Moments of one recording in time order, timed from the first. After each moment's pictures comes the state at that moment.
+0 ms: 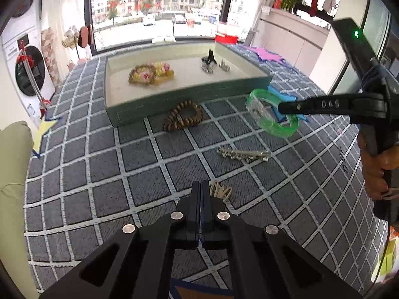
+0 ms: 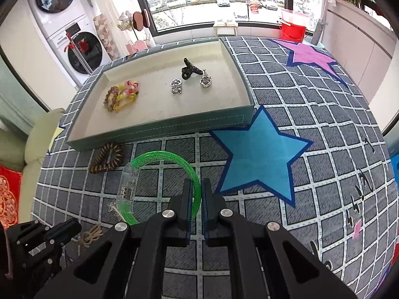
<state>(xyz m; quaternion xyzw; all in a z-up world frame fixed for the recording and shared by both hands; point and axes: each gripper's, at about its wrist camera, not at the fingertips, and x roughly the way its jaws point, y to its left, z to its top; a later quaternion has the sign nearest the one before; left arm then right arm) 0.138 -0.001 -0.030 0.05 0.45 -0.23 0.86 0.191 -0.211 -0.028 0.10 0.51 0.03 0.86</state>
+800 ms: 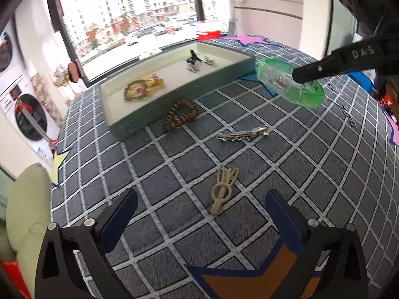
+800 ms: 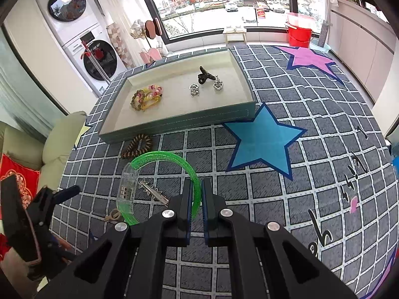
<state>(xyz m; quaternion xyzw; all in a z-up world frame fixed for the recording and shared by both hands) 0.147 -0.022 -0.062 0.19 0.41 -0.26 0.85 0.146 -0.211 0.002 0.12 0.48 0.07 0.86</state>
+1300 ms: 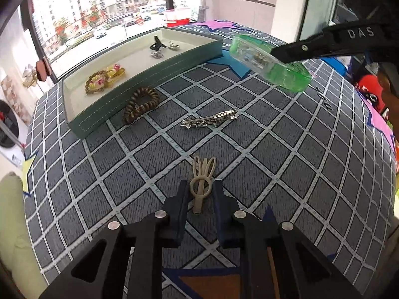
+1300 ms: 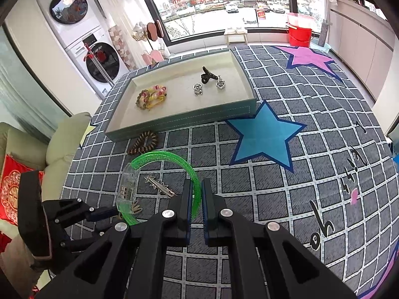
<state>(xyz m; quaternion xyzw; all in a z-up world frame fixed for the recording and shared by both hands) 0.164 -0.043 -0.081 0.18 0.45 -0.33 0.81 0.134 -0.210 0.006 0.13 0.48 0.07 0.87</state>
